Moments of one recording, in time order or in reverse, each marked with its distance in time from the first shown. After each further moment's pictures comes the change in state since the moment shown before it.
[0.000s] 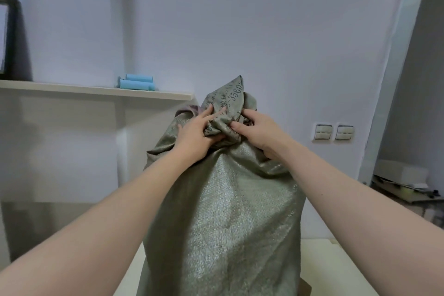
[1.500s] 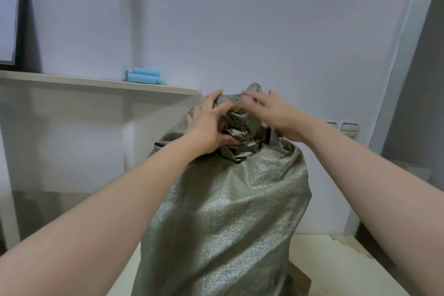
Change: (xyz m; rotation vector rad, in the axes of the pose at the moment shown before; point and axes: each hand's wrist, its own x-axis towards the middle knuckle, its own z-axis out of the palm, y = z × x) left_hand 0.000 0.016 -0.009 0.269 -0.040 0.020; right_hand 0.003 -0.027 -0.031 -0.127 -0.165 0.092
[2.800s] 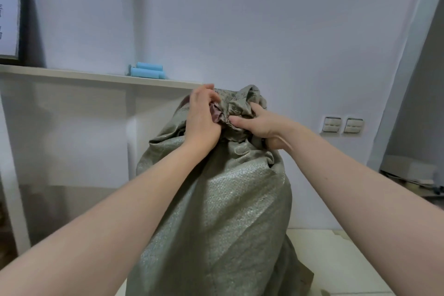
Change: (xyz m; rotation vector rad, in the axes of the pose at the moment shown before) left_hand -0.011 -0.007 0.014 -0.334 0.441 -0.026; right_hand 0.014 0.012 0.045 0.229 -0.072 0.210
